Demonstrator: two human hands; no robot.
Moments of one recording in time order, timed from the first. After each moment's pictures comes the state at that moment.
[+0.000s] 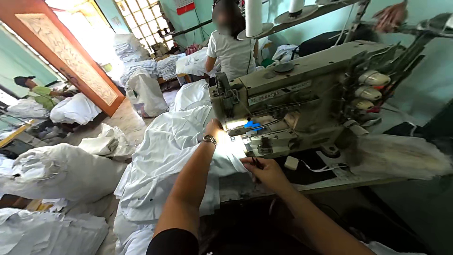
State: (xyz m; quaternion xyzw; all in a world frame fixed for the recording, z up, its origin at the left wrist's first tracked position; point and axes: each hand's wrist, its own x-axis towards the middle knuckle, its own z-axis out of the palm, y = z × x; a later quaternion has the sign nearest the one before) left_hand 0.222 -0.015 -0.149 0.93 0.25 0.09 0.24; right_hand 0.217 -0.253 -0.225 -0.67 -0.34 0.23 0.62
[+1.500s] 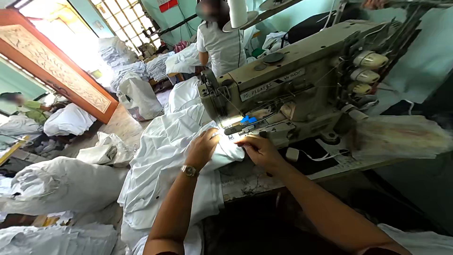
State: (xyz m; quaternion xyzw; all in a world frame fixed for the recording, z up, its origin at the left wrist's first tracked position) left_hand 0.146 0.008 -0.180 0.97 -0.07 0.23 0.03; right_hand 0.251 -0.221 -0.217 -0.67 -0.48 -0.02 0.57
